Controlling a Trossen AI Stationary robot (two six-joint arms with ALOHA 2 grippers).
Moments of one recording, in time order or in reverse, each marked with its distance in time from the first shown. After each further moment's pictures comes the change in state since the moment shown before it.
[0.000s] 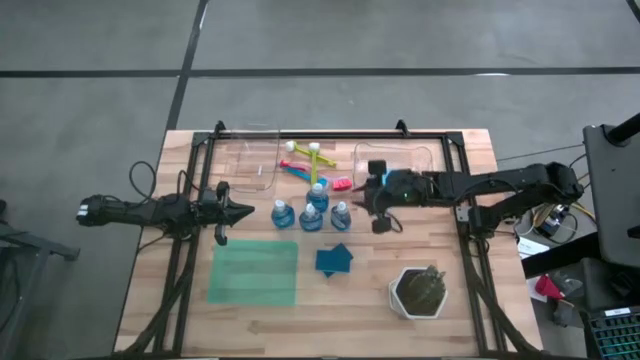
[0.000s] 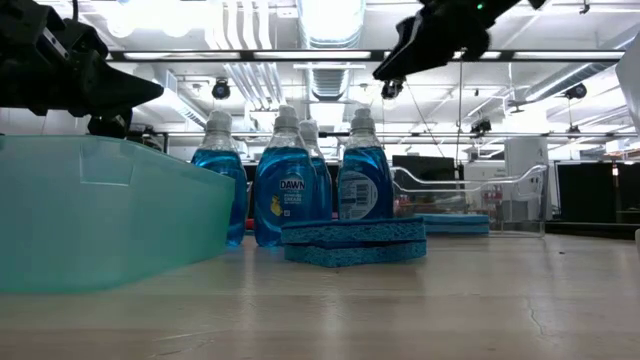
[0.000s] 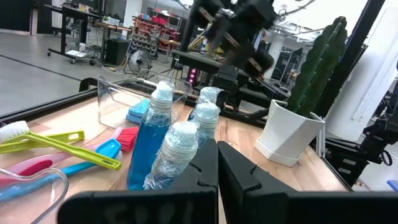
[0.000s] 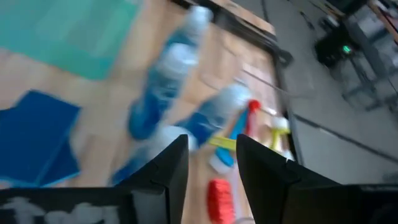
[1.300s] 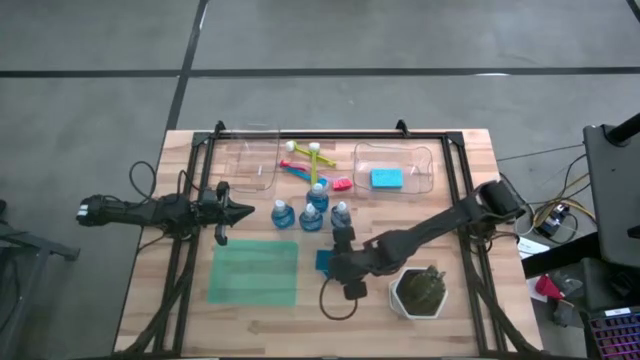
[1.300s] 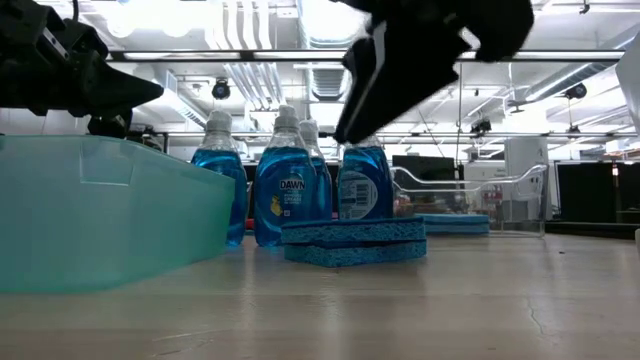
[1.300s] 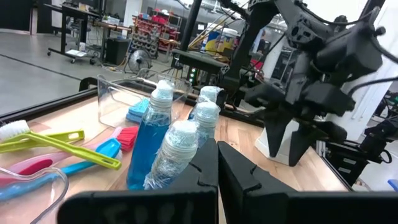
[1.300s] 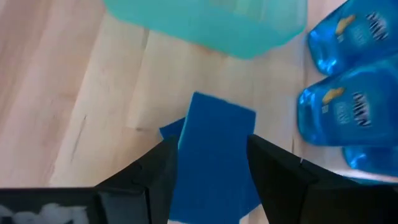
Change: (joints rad) left arm 0.000 0.001 0.000 -0.002 0.000 0.000; right arm 0.351 0.595 0.407 -0.257 0.081 0.474
